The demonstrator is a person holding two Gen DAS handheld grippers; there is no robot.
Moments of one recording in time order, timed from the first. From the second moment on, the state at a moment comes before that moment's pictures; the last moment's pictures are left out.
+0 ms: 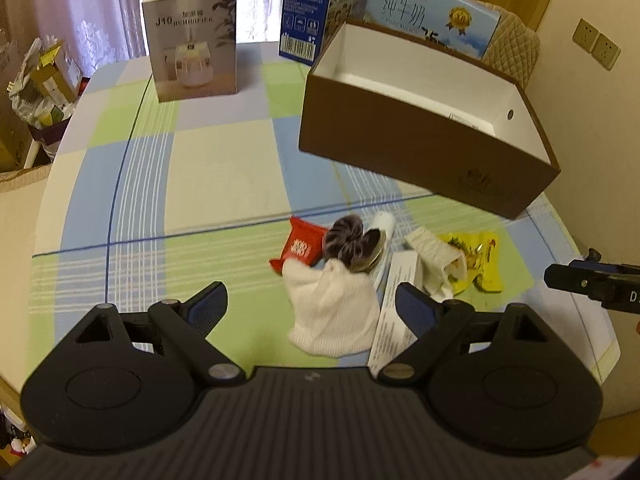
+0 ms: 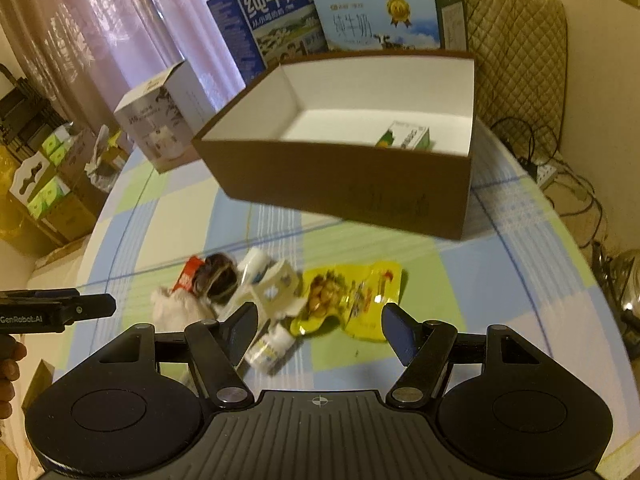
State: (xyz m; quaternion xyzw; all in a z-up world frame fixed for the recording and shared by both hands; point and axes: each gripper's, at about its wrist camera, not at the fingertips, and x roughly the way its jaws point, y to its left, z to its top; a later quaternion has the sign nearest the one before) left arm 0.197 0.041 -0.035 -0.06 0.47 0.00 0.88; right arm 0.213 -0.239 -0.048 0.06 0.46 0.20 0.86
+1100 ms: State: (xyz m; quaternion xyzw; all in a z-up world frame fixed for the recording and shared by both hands) left arm 0.221 0.032 -0.101 -0.08 0.51 -0.04 0.86; right arm 0.209 -0.232 -0.094 0.08 0.51 0.15 0.84
